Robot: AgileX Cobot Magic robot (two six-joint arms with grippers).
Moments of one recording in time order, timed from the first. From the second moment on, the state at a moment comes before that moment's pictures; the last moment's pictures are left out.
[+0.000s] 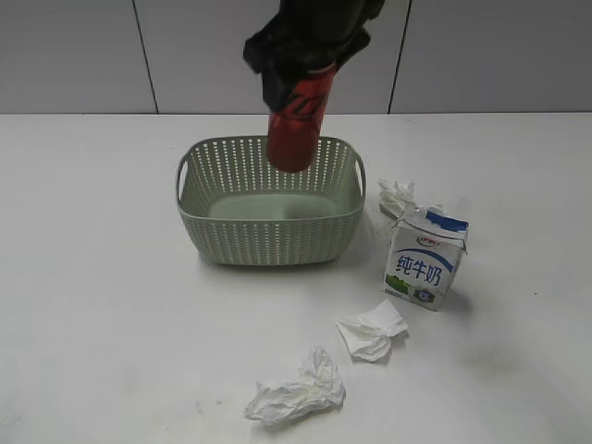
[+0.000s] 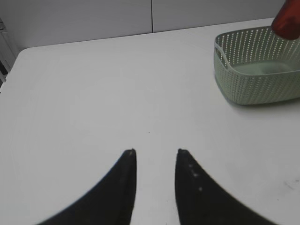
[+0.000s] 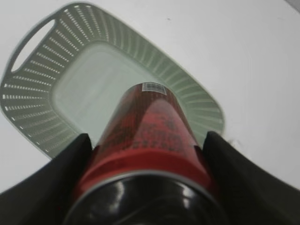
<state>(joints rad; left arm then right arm) -0.02 0.01 -0.51 -0.23 1.03 0.21 0.64 2.18 -2.18 0.05 1.23 -0.09</state>
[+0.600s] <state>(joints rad) -0.02 0.01 -0.51 -0.23 1.03 0.21 0.66 2.36 -2.19 0.06 1.22 -0.09</state>
